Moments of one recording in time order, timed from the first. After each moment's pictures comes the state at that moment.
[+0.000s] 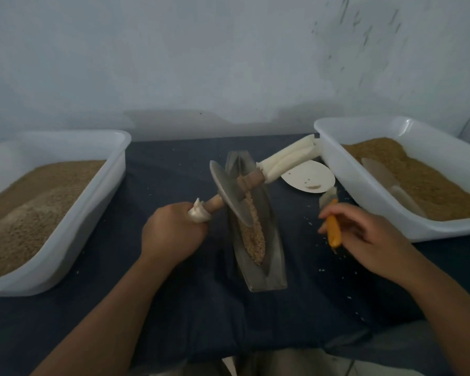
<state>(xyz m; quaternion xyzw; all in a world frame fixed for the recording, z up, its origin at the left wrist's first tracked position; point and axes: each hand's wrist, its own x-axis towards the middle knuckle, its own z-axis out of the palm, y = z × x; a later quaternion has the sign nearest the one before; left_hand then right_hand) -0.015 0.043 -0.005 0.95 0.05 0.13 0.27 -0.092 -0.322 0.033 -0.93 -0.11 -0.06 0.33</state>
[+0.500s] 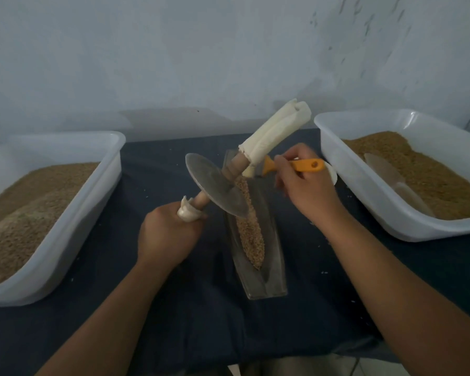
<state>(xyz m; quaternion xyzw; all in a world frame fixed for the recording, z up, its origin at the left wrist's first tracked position) -0.019 0.044 -0.003 0.90 0.06 0.14 0.40 0.010 -0.230 0.049 -0.84 -0.09 -0.23 0.49</state>
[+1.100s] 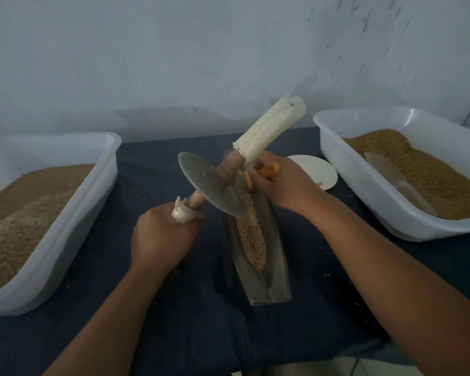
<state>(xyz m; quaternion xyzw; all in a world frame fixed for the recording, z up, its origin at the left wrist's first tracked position) -0.017 0.049 -0.001 0.89 0.07 0.14 0.42 0.043 -0.214 0.054 -0.94 -0.15 -0.09 0.28</state>
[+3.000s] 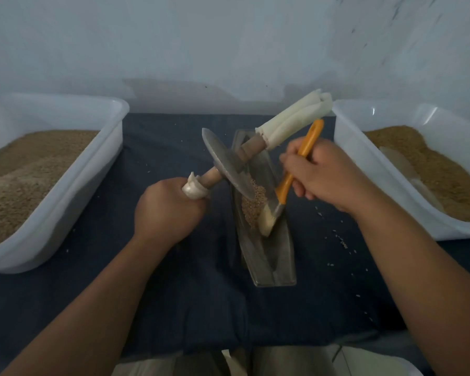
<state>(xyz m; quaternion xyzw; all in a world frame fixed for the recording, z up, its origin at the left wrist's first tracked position) -0.012 0.048 -0.006 0.92 0.05 0.16 0.35 -0.006 -0.230 0.088 -0.90 -0.16 -0.04 0.40</state>
